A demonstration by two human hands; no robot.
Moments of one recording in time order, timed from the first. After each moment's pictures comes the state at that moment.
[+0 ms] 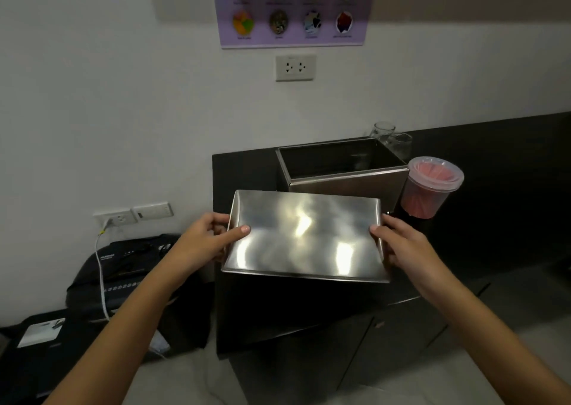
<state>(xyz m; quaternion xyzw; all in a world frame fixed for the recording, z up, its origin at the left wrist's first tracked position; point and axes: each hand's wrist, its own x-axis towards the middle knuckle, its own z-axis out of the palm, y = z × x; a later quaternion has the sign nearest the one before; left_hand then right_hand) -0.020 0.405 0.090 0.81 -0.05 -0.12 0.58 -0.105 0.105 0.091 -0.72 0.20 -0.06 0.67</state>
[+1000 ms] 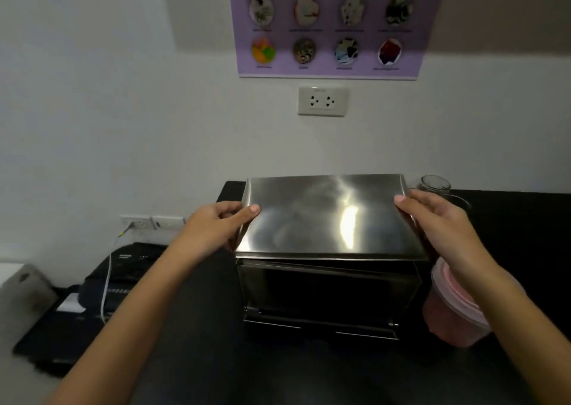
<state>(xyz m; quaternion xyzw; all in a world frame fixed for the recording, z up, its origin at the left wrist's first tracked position) 0.079 0.269 0.156 0.85 0.07 0.05 0.53 0.079 -0.029 0.169 -0.76 0.04 -0.10 0.65</state>
